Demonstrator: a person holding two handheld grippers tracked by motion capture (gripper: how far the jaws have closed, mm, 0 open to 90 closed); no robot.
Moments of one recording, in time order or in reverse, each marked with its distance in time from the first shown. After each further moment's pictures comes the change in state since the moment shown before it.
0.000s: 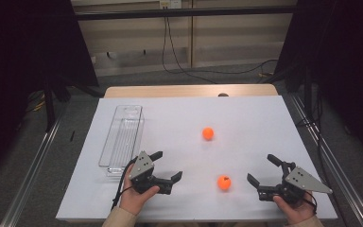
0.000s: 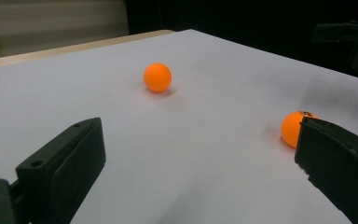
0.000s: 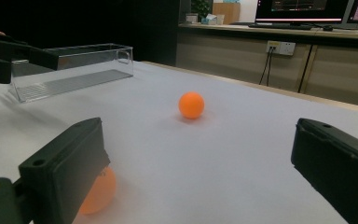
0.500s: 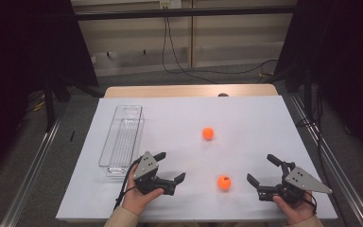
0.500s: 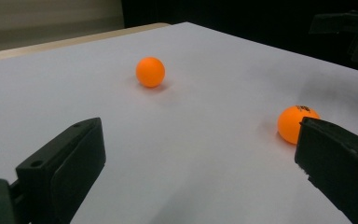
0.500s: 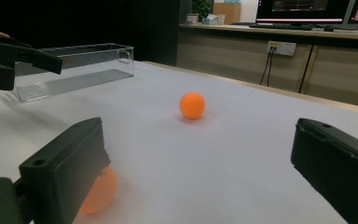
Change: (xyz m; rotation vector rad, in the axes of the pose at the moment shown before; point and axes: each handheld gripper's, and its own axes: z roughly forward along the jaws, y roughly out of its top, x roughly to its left) left arm -0.005 0.000 0.007 0.028 -0.011 0.012; right arm 0.000 0.000 0.000 0.000 0.004 -0.003
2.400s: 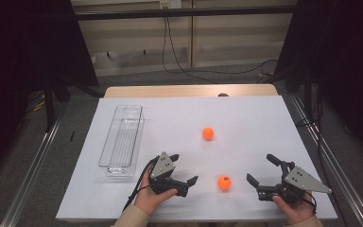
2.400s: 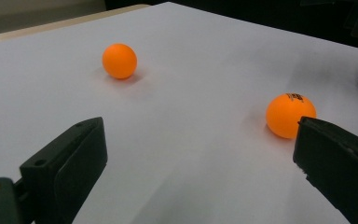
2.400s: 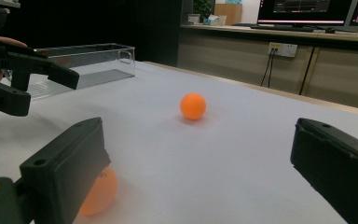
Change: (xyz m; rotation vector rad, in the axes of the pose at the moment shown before) left arm -0.017 0.001 0.031 0.066 -0.049 0.036; right arm 0.000 0.001 0.001 0.000 0.004 -0.008
